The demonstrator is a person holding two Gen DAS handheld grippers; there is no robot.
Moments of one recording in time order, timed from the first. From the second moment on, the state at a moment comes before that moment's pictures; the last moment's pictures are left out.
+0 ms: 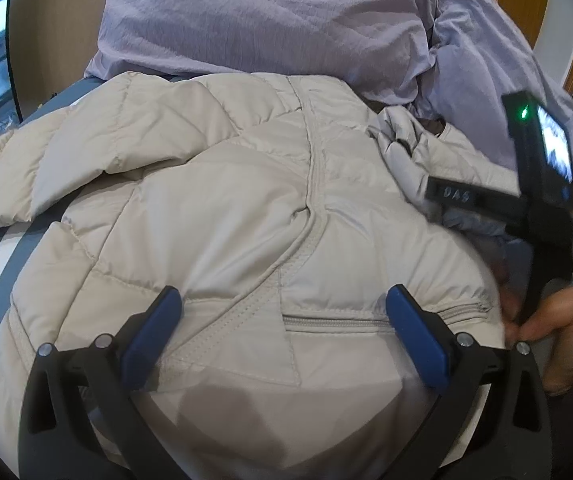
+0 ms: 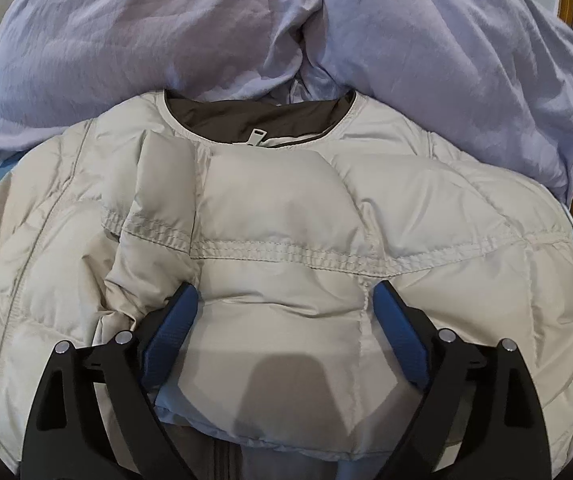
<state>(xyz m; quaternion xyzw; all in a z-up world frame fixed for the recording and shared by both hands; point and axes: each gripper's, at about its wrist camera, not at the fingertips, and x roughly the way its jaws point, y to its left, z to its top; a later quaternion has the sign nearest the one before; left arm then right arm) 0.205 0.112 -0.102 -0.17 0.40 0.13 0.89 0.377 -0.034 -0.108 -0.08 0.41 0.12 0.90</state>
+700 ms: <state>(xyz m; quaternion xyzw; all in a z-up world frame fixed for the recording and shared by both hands) 0.098 0.352 -0.060 -0.24 0.38 0.38 0.81 0.381 -0.040 -0.109 -0.06 0.41 0.13 0.90</state>
